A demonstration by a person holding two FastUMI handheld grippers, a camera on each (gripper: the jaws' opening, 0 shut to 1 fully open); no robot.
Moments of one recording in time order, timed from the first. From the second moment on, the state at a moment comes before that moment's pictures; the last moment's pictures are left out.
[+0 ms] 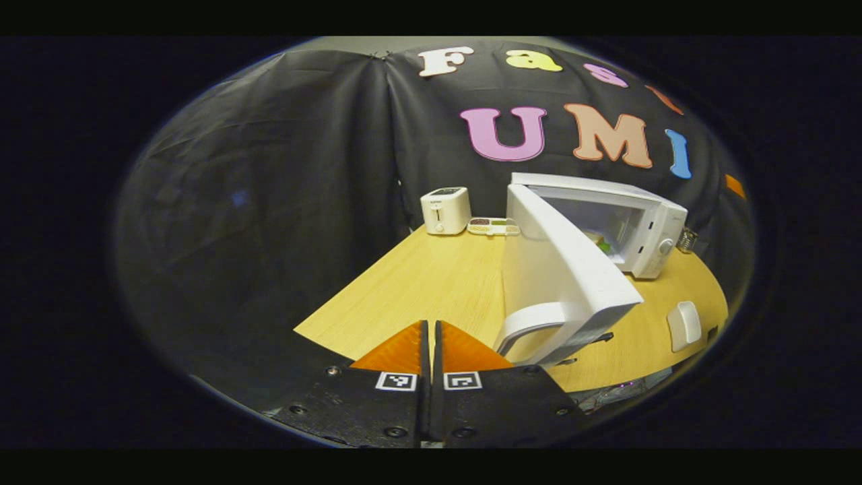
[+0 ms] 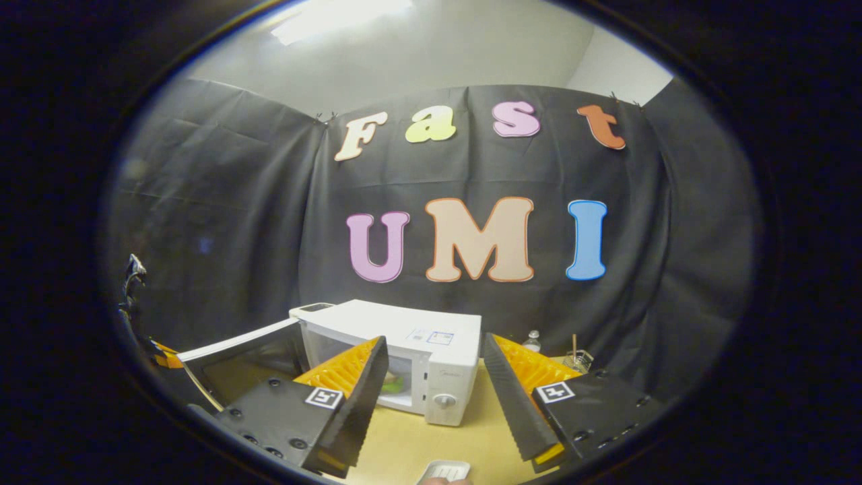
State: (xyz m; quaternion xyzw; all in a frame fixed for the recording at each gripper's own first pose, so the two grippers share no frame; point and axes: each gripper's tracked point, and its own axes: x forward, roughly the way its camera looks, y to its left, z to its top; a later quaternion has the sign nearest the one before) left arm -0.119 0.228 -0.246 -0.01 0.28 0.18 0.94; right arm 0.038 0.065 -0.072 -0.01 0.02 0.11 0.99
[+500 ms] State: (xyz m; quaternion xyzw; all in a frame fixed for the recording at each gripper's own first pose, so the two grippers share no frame) left arm -0.105 0.198 -0.262 0.02 0.31 0.15 0.94; right arm 0.041 0.039 -0.063 0.02 0.02 0.10 1.00
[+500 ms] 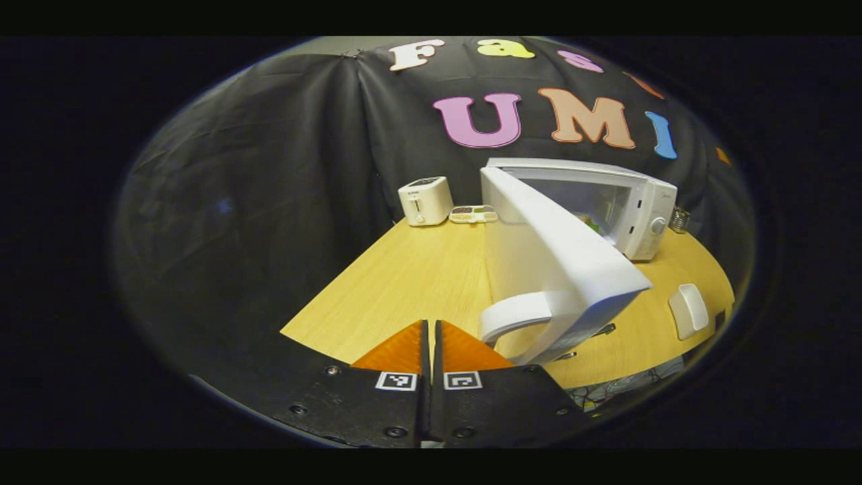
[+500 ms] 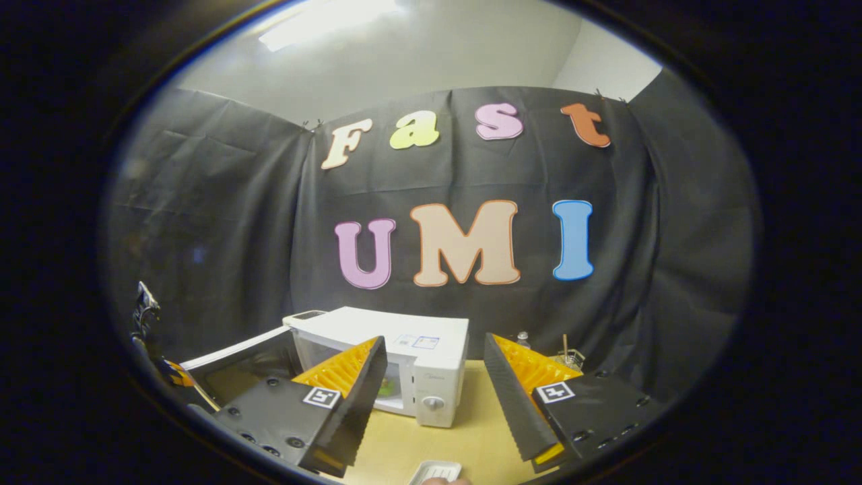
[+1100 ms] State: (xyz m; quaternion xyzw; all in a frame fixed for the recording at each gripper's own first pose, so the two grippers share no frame) left arm -0.061 0.137 -0.257 0.06 0.30 0.08 0.95; right arm 0.039 0.031 -0.064 0.01 0.02 0.09 1.00
